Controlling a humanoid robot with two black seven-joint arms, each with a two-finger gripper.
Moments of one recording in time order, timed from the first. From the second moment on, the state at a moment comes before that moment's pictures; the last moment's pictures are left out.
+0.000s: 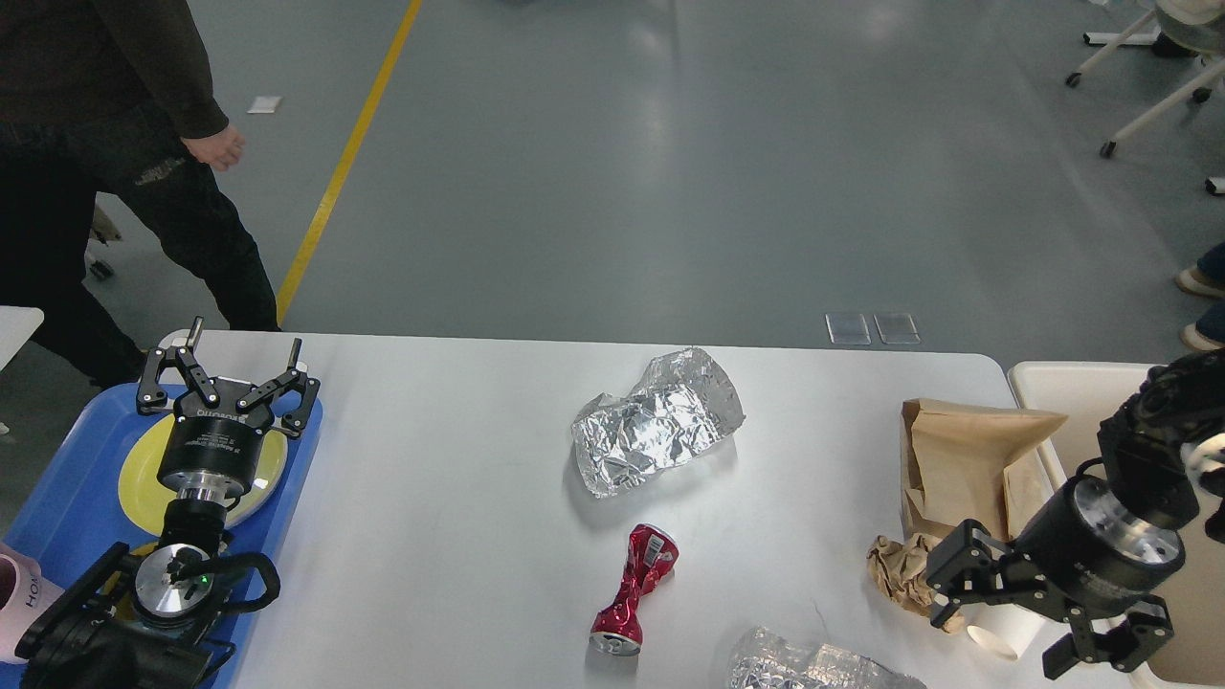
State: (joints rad) left arm -0.35 0.20 -1.27 -0.67 -0.08 -0.63 -0.27; right arm 1.89 -0.60 -1.28 1.71 0.04 0.51 -0.21
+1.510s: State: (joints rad) left arm -0.35 0.20 -1.27 -0.67 -0.08 -0.63 -0.27; right arm 1.27 -0.42 -1.07 1.51 0.02 0.09 -0.23
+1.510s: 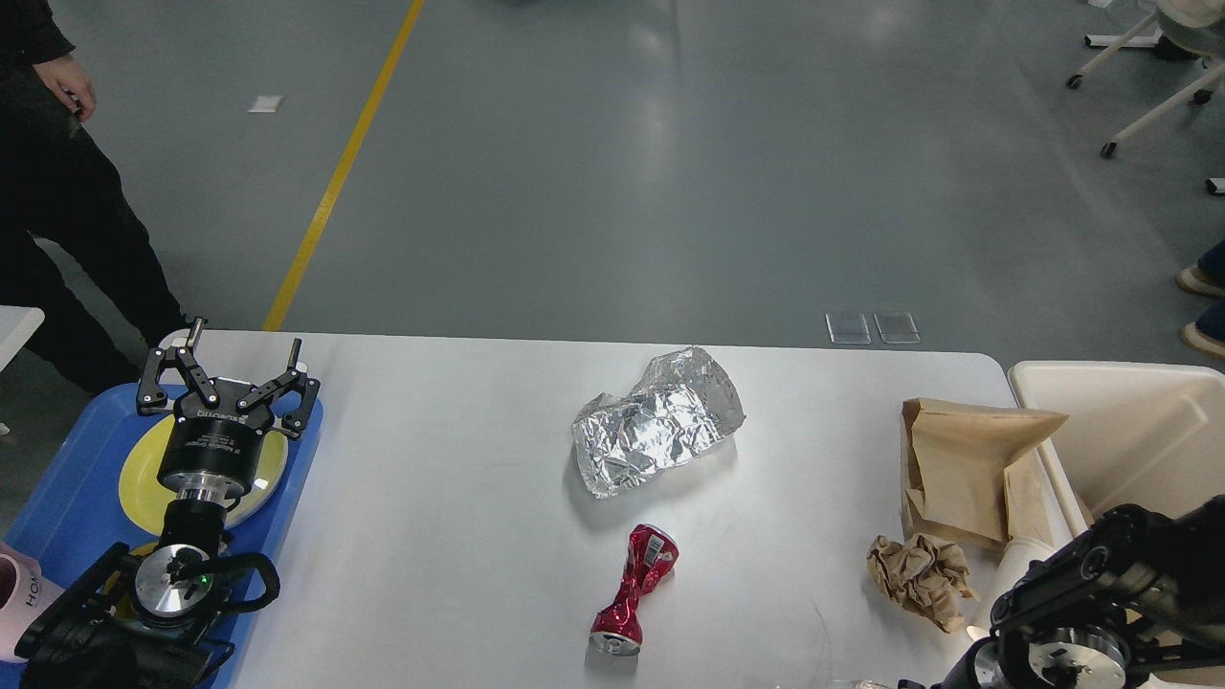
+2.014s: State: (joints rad) left arm -0.35 0.20 -1.27 -0.67 -0.08 -0.63 -0.27; right arm 1.36 -0.48 -1.06 1.49 0.05 0.23 -0.22
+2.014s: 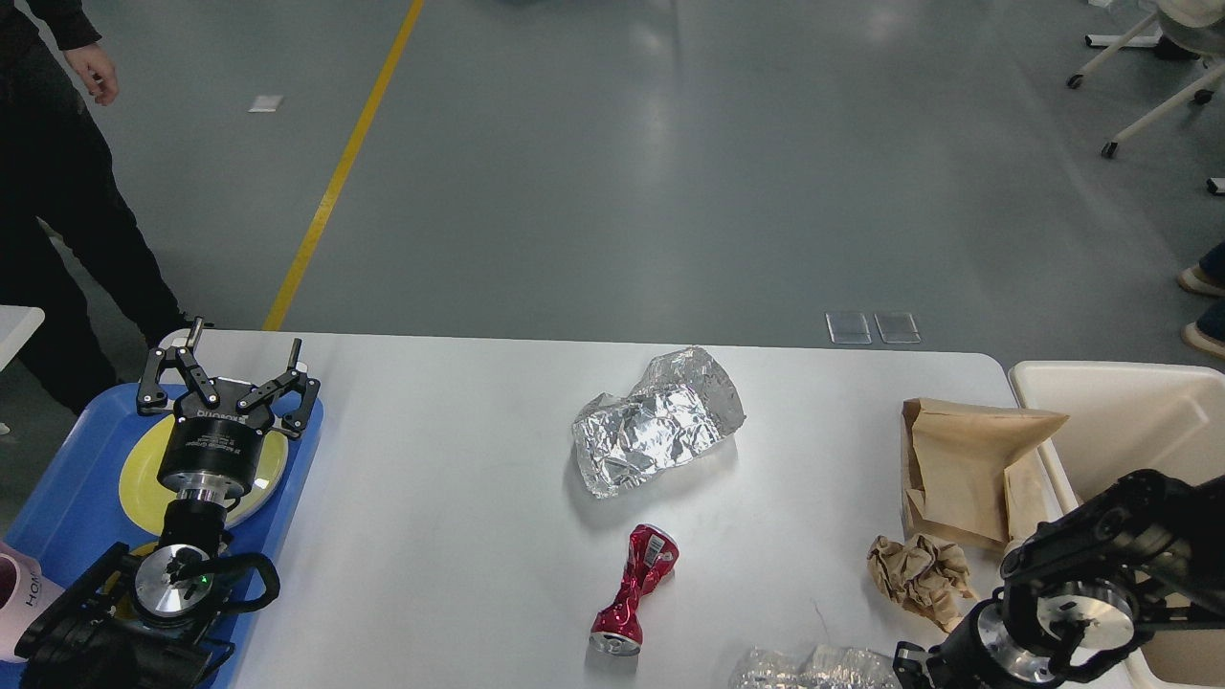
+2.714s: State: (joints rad) left arm -0.35 0.20 -1.27 -0.67 -0.08 -0.63 -0.27; right arm 2.32 -0.54 -1.54 1.66 0.17 0.61 -0.21
